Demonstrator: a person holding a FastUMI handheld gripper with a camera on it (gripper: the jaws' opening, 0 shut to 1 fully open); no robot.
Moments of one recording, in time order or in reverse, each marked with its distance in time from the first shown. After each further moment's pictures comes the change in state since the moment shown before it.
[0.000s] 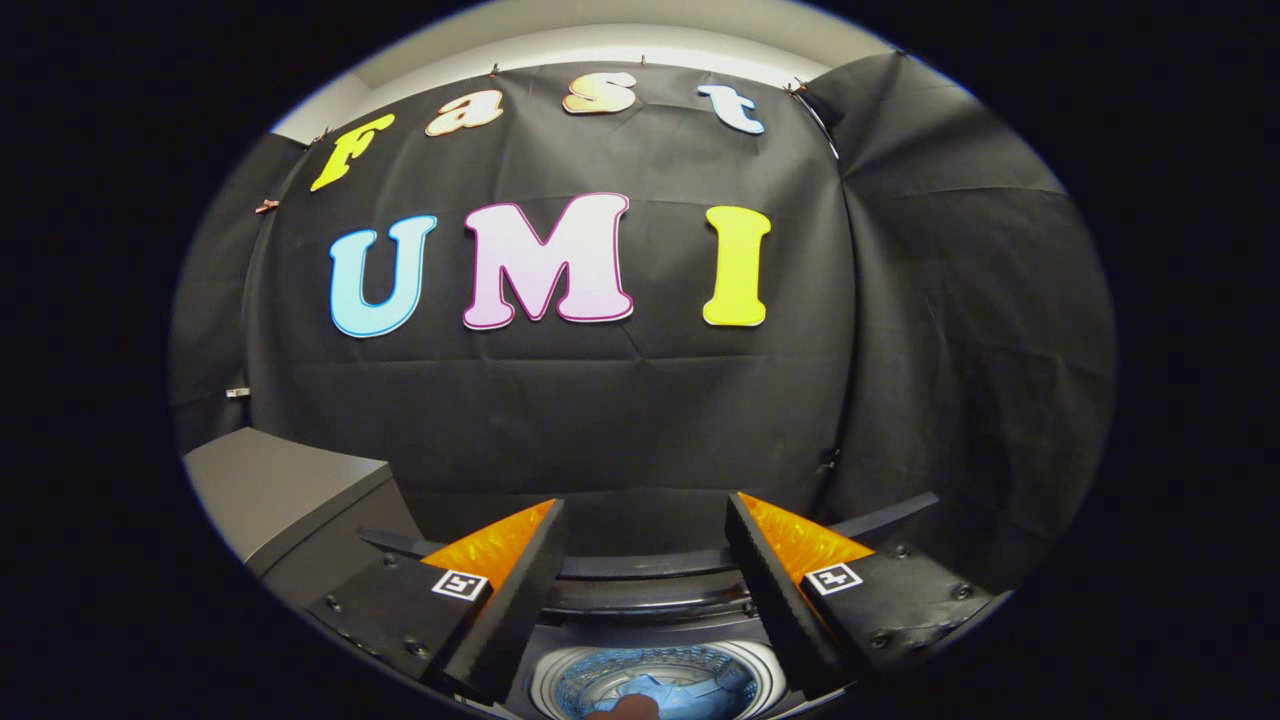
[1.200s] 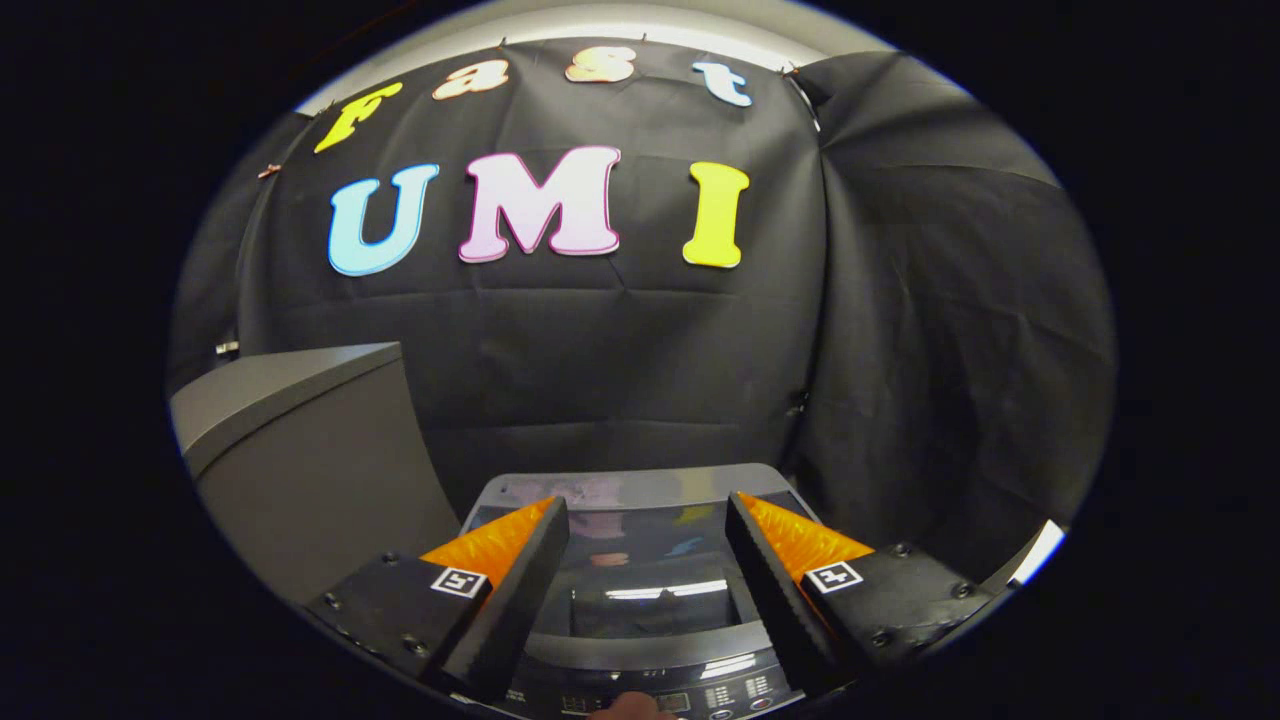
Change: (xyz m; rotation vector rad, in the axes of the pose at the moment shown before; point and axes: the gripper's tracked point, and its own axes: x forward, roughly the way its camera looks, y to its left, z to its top) arm -0.078 -0.002 -0.085 0.026 0.063 -0.081
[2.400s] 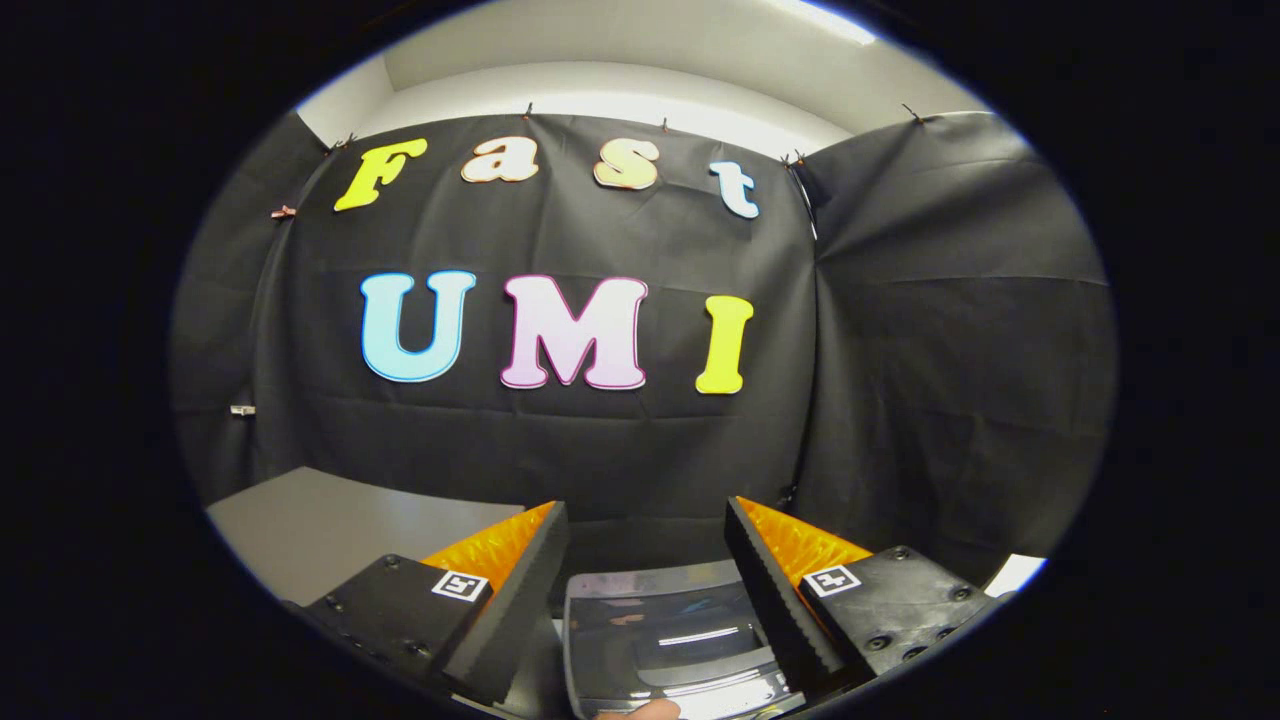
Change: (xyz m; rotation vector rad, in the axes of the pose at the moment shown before) arm -0.112 0.129 0.152 -0.061 -0.208 -0.036
